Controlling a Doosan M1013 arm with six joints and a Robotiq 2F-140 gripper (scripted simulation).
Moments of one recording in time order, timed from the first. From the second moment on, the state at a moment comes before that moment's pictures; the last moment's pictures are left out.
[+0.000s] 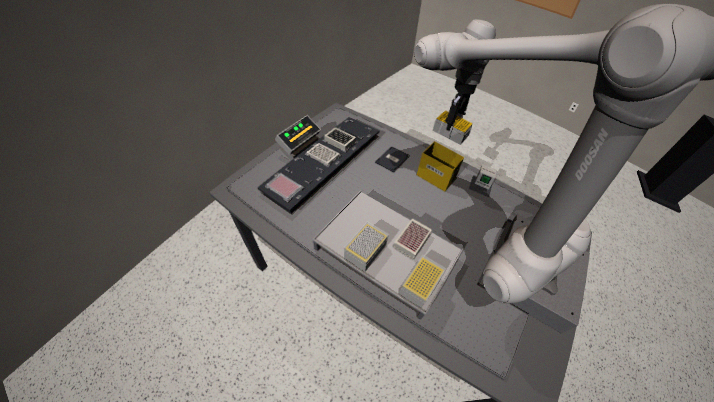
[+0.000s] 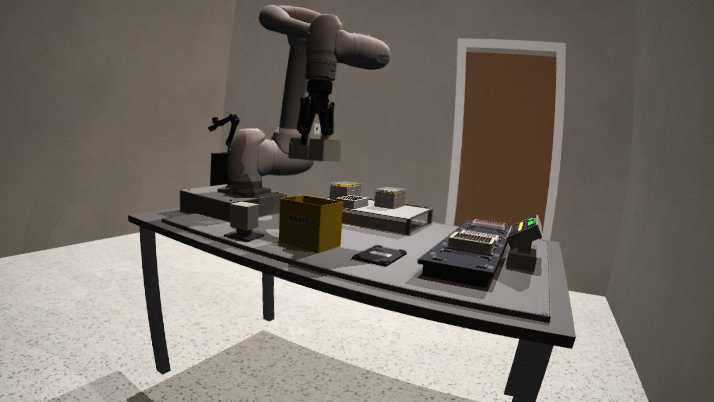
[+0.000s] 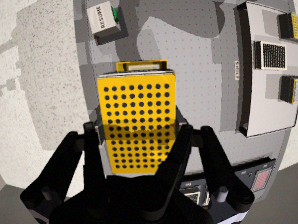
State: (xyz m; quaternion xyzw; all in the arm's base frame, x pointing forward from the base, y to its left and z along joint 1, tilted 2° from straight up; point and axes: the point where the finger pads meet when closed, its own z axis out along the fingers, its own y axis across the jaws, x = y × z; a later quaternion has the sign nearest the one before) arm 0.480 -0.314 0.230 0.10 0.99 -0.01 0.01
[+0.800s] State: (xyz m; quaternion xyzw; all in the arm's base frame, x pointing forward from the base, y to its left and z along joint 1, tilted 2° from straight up) arm 0.480 -0.314 0.228 0.10 0.99 -0.01 0.01
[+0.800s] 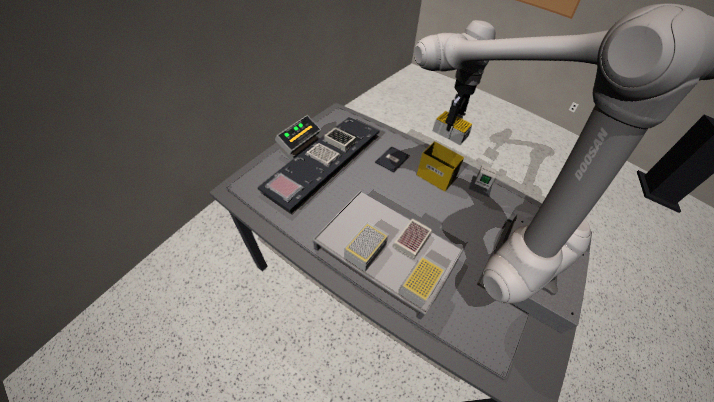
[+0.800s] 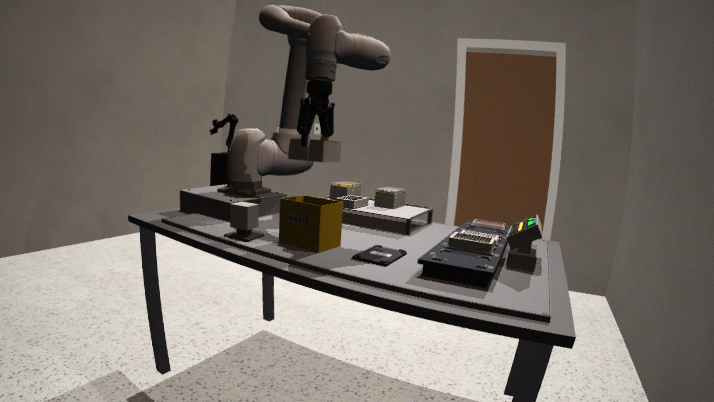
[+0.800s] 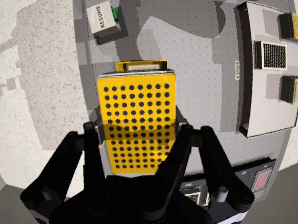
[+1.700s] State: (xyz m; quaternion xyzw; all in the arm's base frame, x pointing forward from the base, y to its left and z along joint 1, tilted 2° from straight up) arm 0.481 -0.314 0.190 0.10 0.99 -0.01 0.01
